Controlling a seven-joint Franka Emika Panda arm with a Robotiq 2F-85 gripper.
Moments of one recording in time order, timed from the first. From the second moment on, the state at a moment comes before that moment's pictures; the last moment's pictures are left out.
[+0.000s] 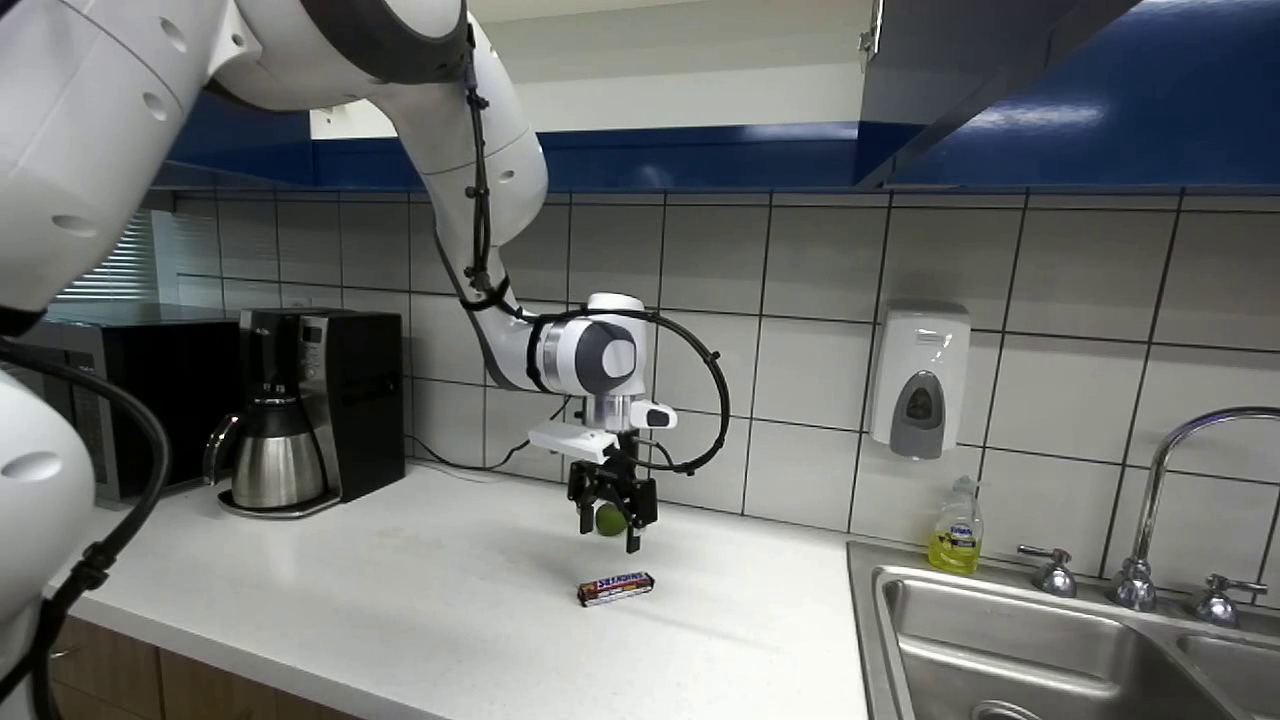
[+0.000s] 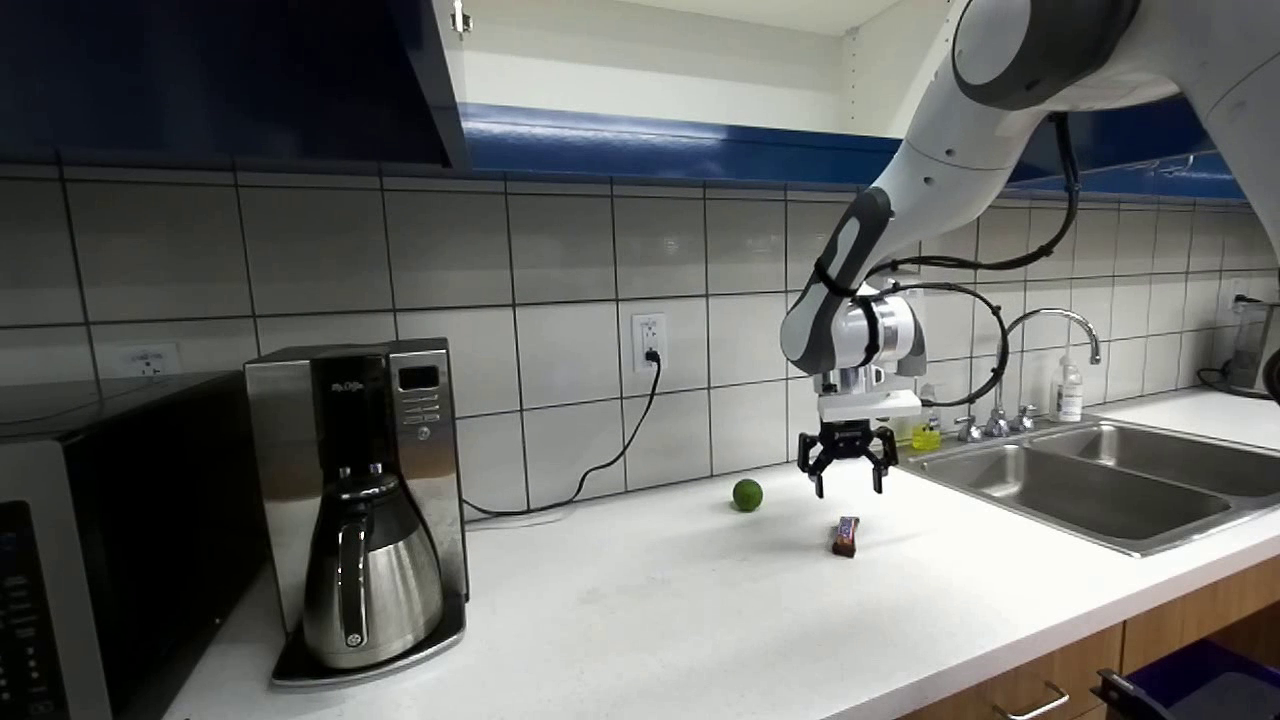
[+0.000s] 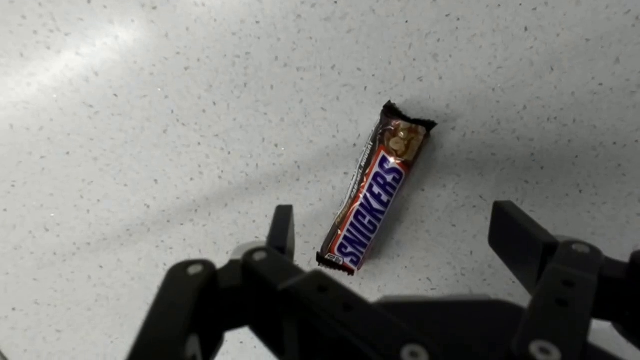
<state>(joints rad) -0.09 0.46 -0.13 -2.02 0.00 2.44 0.16</state>
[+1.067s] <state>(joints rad) -0.06 0.48 -0.16 -2.03 0.09 2.44 0.53</state>
